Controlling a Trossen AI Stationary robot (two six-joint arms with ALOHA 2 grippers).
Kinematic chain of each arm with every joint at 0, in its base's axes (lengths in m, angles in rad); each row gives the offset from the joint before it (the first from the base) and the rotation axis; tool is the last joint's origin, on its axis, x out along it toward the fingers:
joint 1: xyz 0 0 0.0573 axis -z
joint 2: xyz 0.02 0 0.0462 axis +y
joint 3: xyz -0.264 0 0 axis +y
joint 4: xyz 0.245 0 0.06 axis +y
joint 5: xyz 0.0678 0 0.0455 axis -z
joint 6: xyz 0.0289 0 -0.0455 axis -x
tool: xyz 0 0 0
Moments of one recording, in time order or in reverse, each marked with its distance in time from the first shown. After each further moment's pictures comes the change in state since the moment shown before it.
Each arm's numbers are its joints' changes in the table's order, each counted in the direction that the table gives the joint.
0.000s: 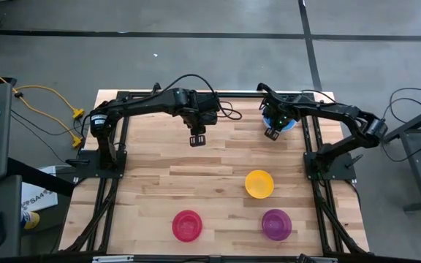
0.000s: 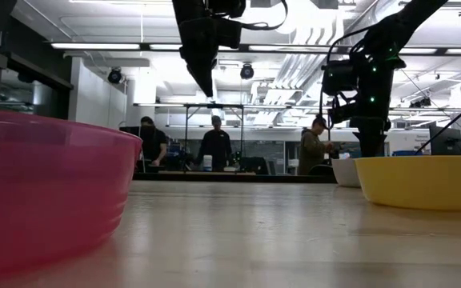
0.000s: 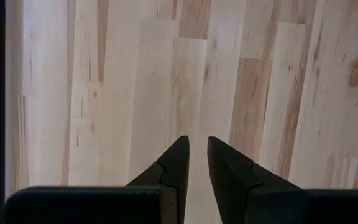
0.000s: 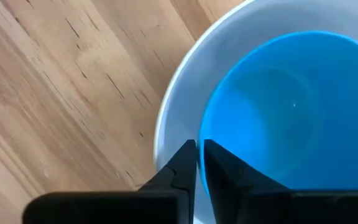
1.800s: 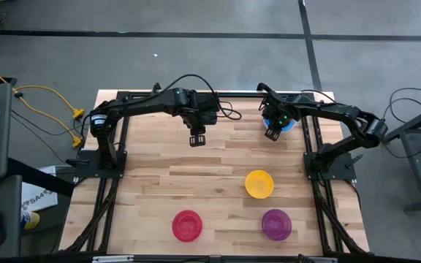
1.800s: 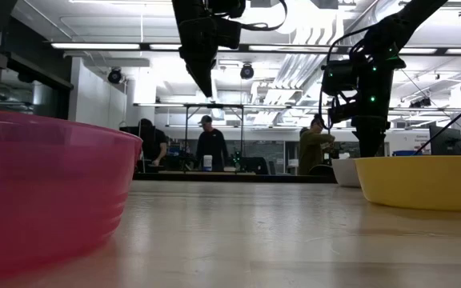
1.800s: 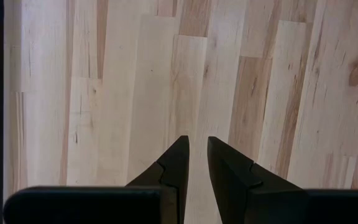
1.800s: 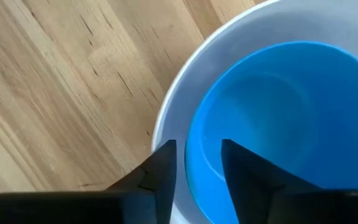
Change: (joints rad) left arm 0.000 0.000 0.000 0.006 0.000 0.009; right arm 0.000 0.000 -0.001 -0.001 -0.027 0.046
